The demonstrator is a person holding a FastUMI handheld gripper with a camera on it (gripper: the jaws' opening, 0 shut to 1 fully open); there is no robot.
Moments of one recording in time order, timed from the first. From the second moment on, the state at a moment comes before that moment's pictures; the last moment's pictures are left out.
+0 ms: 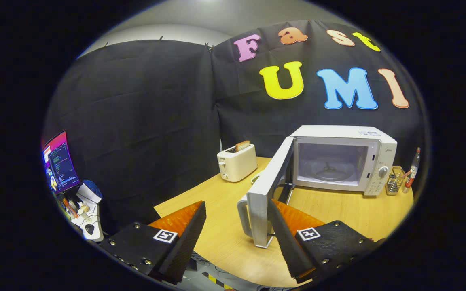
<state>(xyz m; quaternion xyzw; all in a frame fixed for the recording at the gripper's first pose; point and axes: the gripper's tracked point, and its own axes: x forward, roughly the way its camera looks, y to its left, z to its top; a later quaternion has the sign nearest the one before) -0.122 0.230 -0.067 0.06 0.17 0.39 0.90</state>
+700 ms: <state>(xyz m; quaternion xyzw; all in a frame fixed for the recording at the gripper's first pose) -0.048 0.038 -0.125 0.13 0.25 0.22 0.93</state>
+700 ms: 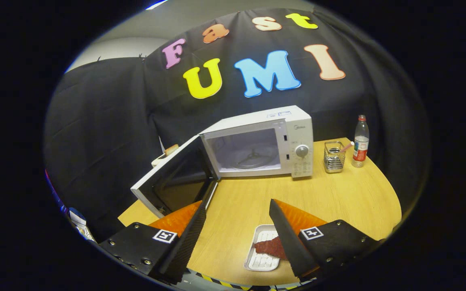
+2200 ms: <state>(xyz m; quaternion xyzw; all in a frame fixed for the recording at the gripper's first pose) -0.082 -0.019 -0.255 0.41 0.43 0.13 0.80</state>
